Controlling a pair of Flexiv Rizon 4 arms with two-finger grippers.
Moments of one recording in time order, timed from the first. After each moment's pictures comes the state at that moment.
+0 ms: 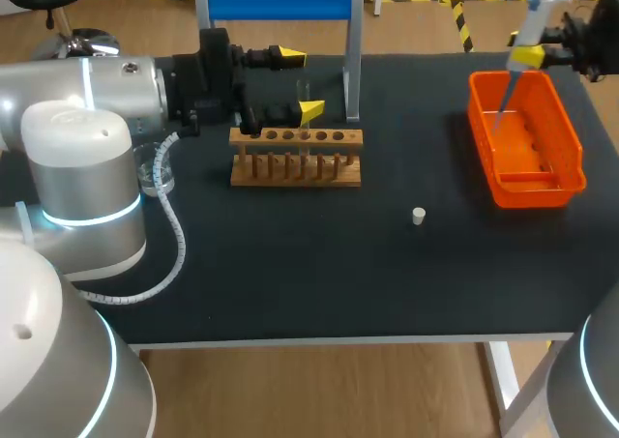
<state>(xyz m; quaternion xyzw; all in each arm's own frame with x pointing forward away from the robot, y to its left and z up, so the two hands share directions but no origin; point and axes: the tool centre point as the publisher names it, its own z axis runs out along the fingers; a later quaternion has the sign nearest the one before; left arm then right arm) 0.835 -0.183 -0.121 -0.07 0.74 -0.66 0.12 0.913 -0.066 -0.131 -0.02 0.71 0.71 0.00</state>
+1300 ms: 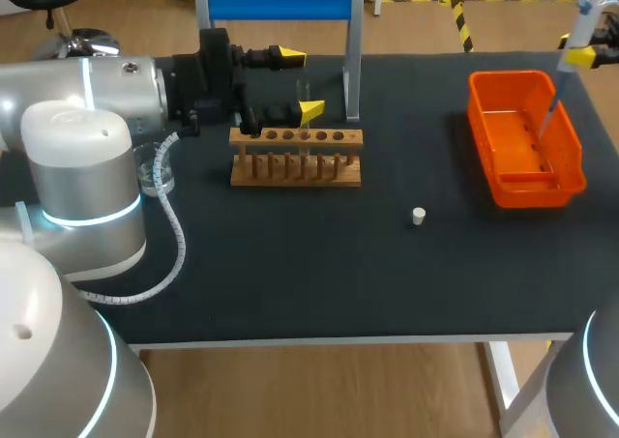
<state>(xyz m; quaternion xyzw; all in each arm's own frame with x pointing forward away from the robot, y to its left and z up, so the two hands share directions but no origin) 0.835 -0.183 -0.121 -0.07 0.74 -0.66 0.12 0.949 -0.157 -0.162 -0.03 0.72 0.69 -0.02</state>
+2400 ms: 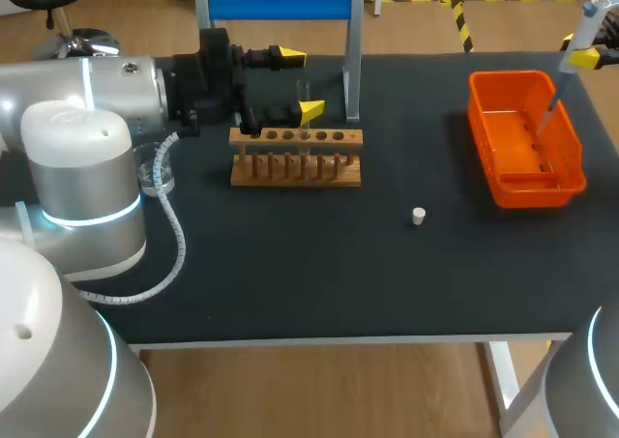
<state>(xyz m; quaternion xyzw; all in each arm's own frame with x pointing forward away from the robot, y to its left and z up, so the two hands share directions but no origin) 0.835 -0.183 -0.121 -0.07 0.74 -0.66 0.12 0.951 -0.163 -0.167 -0.07 0.70 0.70 -0.05</state>
